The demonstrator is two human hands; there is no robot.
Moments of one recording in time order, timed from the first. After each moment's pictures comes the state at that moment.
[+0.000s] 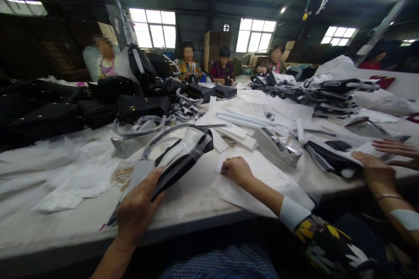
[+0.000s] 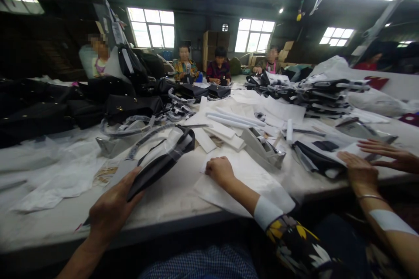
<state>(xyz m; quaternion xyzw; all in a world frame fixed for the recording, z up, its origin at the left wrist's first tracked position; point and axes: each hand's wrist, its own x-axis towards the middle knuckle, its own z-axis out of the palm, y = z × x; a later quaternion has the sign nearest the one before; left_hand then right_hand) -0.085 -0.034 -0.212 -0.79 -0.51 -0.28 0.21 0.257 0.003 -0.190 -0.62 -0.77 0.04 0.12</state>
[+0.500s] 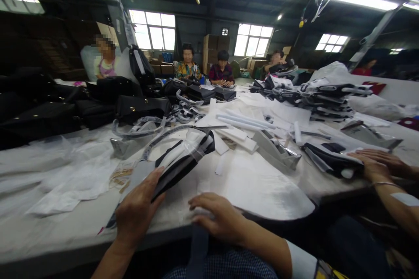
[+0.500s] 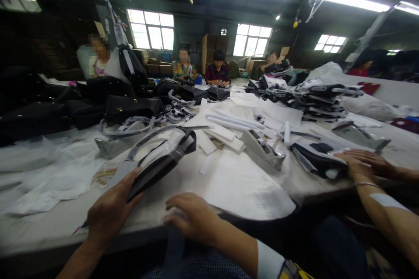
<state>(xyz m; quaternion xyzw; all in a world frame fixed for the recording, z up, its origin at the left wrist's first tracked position) -0.087 -0.030 -0.212 -0.78 -0.51 -0.29 0.21 0.168 -0.084 -0.189 -0.43 -0.82 0.28 0.27</state>
